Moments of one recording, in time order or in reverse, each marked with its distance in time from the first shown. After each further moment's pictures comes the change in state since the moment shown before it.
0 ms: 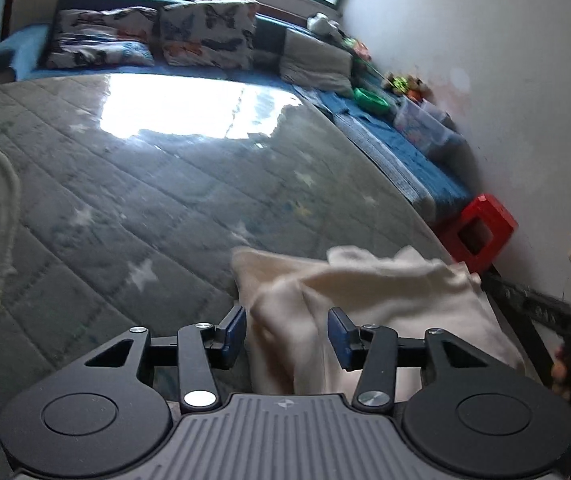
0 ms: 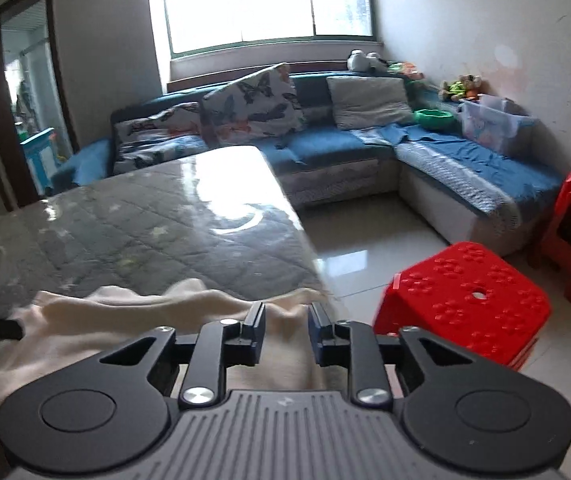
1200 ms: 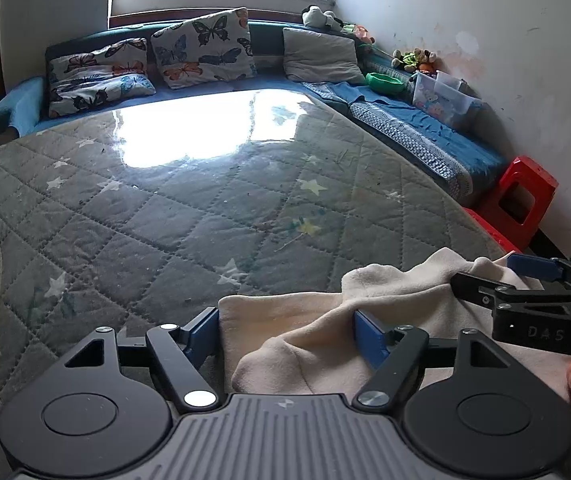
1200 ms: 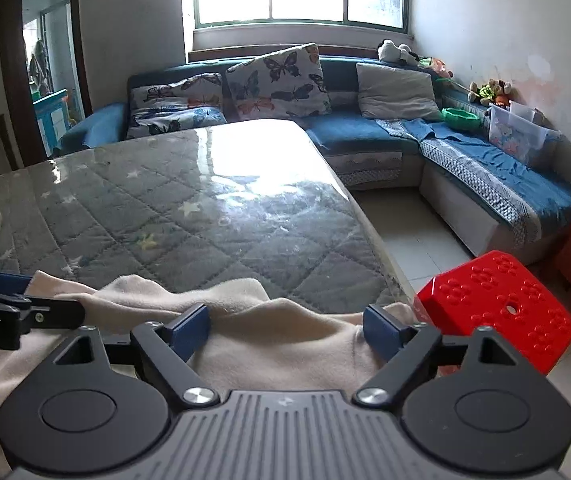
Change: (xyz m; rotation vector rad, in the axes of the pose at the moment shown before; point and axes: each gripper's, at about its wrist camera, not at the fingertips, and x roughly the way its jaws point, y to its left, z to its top) left arm 0.052 -0.038 0.011 0.174 0.002 0.155; right arm 0.050 0.054 0.006 -0.100 0.058 -0.004
